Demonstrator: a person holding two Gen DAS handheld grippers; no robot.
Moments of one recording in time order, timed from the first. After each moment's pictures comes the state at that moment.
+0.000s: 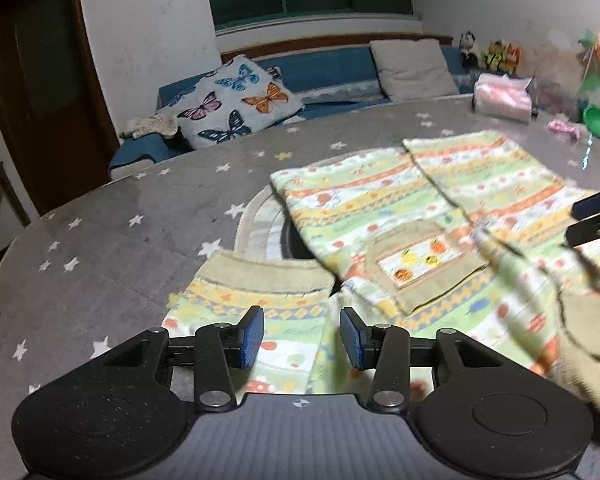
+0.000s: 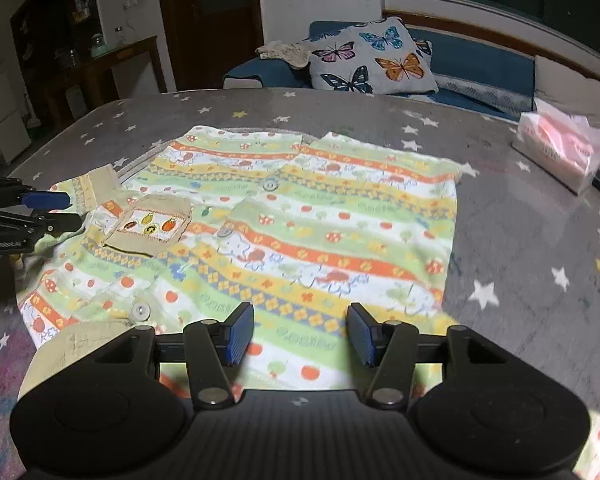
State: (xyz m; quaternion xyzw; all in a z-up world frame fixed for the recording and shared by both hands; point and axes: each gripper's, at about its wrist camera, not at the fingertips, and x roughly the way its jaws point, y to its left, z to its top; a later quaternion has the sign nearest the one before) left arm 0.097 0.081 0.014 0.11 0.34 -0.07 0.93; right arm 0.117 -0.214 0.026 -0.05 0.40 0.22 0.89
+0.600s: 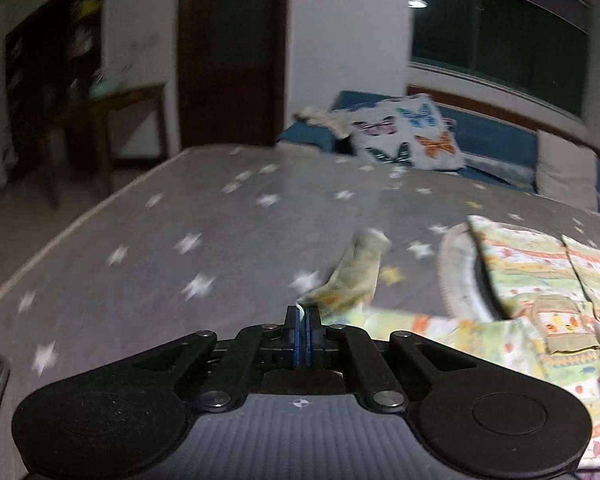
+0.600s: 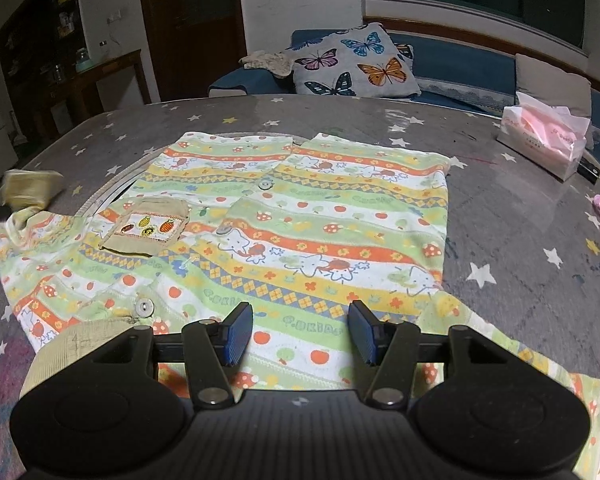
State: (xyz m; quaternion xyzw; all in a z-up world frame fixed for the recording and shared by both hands) left arm 0.039 0.194 0.019 -0.08 0.29 0.16 0.94; right arm 0.105 -0.213 0.022 -0.04 0.38 0.19 0.90
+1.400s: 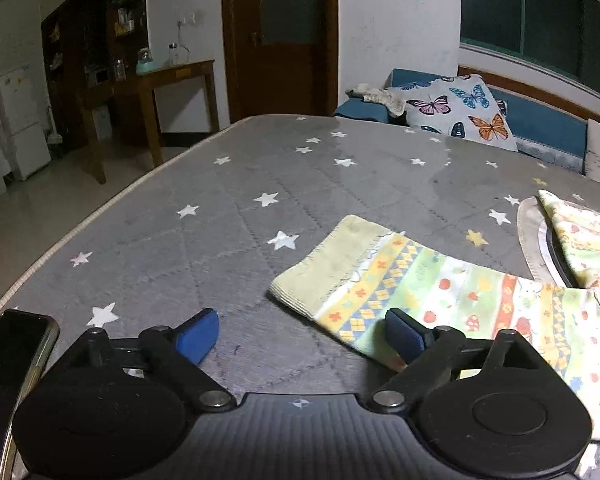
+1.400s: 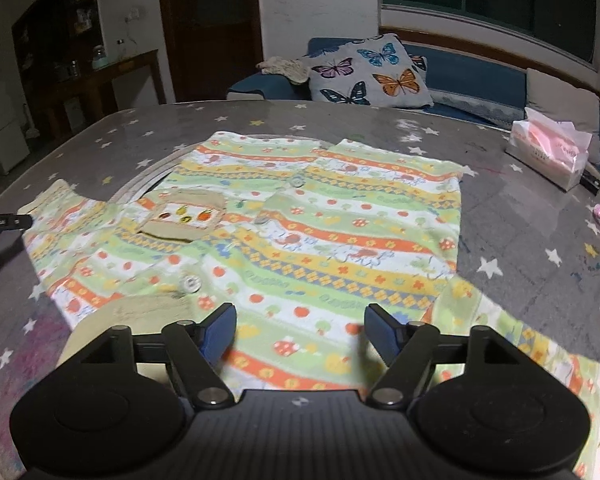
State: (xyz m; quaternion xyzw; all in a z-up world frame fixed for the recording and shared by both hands) left arm 0.030 0.219 0.001 -0.06 0.32 0.23 0.92; right arm 0.067 -0.204 0.032 -0.05 0.37 0.21 0.90
